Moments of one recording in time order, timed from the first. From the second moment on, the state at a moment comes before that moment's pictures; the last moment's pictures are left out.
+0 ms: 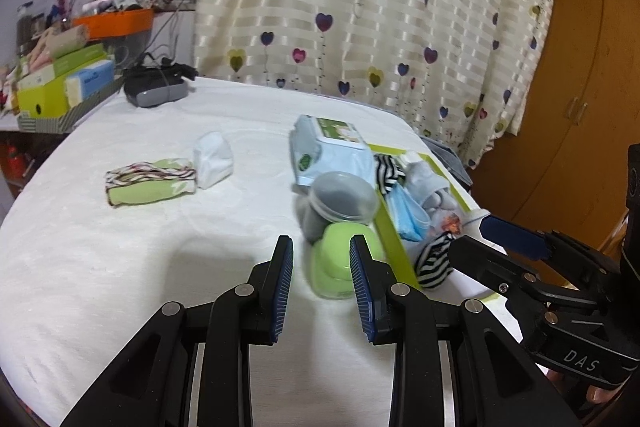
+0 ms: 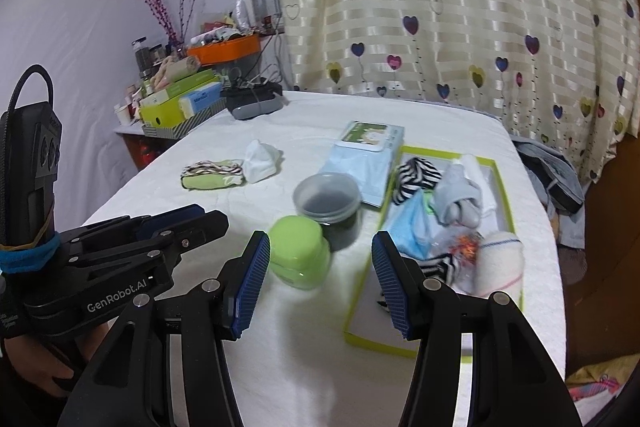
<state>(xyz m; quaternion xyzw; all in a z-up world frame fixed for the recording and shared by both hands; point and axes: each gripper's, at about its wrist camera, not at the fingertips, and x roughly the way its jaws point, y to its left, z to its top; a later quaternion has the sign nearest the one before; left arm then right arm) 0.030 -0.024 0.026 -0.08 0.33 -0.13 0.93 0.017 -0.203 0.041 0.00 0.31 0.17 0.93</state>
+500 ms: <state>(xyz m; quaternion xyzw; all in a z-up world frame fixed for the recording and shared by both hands) 0.041 0.026 0.022 -0.10 0.33 -0.09 0.94 0.039 -0.156 0.039 -0.02 0.32 0.21 0.92</state>
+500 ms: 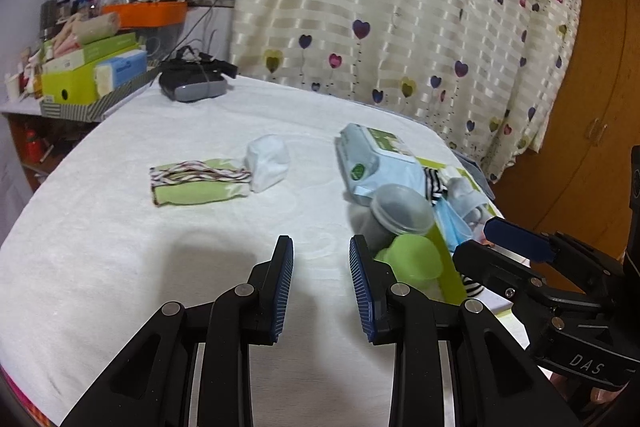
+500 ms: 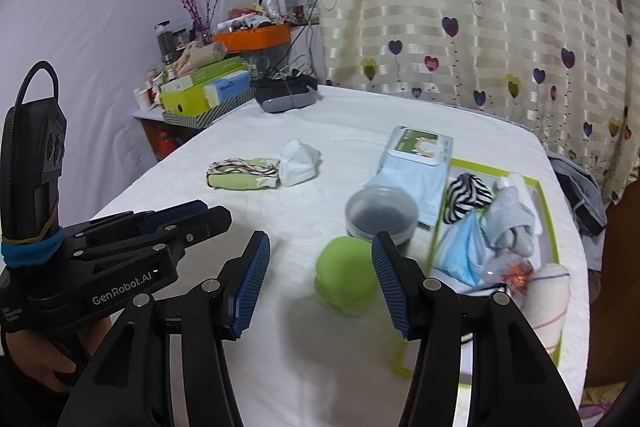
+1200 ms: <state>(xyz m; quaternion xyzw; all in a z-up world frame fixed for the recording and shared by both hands) 0.075 0.112 0.003 -0.13 0.35 -0.02 0.93 0.092 -0.090 0.033 -0.04 0.35 0.25 0.90</state>
